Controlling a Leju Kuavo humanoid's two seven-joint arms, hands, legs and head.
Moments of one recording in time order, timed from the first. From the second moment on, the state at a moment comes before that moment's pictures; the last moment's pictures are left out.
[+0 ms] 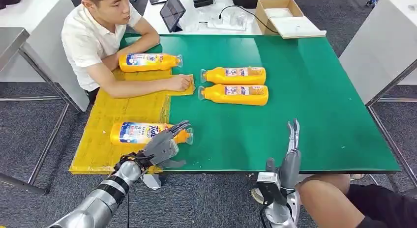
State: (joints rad) left arm -0.48 -0.10 -0.30 -0.75 -0.57 -0.08 -0.45; right arm -0.01 0.08 0.12 -1.32 0.29 -0.63 -0.67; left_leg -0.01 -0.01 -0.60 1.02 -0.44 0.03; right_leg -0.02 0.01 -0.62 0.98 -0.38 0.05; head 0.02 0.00
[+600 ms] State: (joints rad) left arm -0.32 -0.13 -0.30 -1.09 -0.23 0.08 -0.60; right arm -0.01 0.07 0.12 -1.28 0.30 -0.63 -0.67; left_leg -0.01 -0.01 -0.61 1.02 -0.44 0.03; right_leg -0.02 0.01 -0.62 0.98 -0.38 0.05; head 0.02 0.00
